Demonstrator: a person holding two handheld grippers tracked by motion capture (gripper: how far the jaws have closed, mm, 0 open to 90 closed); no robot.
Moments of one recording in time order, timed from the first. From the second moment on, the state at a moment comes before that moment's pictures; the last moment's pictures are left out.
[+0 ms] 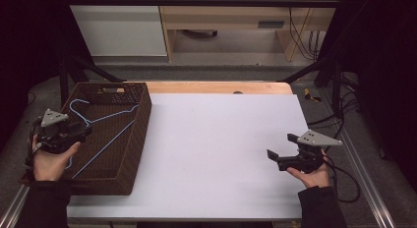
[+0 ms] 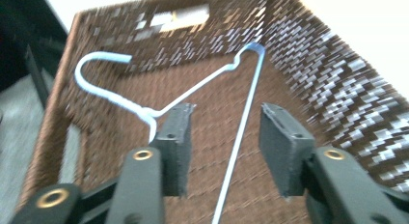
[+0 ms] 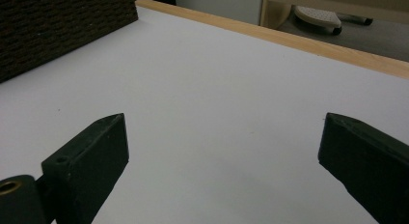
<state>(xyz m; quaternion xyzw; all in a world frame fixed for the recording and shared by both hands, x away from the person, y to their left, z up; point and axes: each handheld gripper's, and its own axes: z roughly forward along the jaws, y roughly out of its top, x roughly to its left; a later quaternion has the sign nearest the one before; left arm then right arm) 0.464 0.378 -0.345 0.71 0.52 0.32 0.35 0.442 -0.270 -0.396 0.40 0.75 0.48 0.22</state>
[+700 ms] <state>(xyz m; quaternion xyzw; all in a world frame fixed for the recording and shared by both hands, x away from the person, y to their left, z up) 0.430 0.265 -0.340 0.73 0.39 0.28 0.49 0.440 -0.272 -0.394 0.39 0.74 0.49 0.23</state>
